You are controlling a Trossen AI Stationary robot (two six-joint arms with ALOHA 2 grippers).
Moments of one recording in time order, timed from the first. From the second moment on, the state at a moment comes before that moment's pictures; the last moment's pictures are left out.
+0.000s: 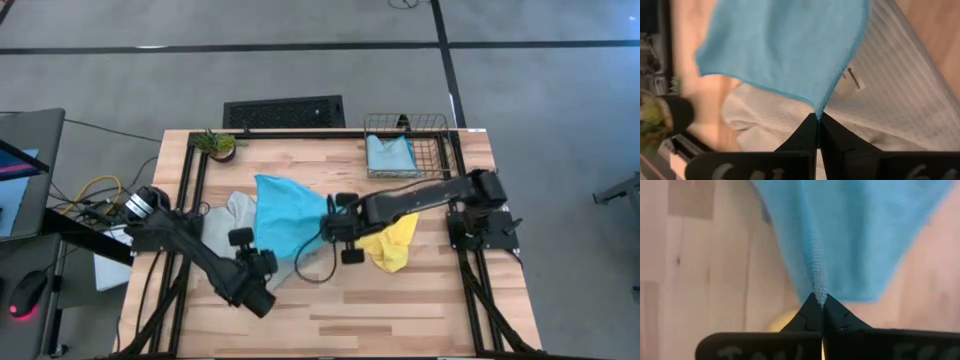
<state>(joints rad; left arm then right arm) -0.63 1.78 1.41 -1.43 -0.48 -0.88 0.18 1.87 1.52 -0.95 0.19 -0.02</state>
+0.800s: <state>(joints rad) -0.14 1.50 1.66 -1.57 -0.89 -0.72 -0.17 1.51 1.57 -0.91 0.35 -0.25</state>
